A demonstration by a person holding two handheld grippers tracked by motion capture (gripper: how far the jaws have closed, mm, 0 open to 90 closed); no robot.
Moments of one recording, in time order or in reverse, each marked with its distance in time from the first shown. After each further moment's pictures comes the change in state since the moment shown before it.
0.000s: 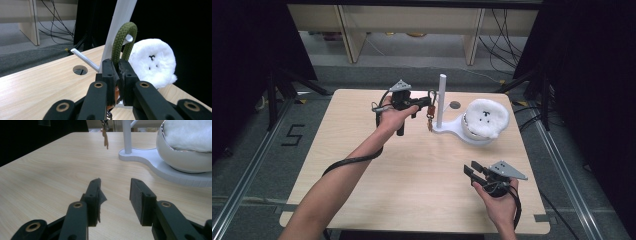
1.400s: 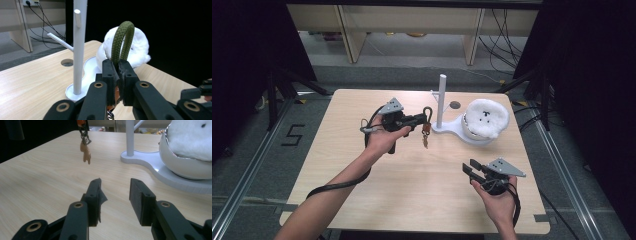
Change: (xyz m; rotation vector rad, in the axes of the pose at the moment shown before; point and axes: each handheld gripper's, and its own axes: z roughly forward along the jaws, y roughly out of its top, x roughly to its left) left arm -0.034 -0.030 -0.050 -0.010 -0.055 0.117; right arm 0.007 0.008 0.001 0.023 -0.005 -0.005
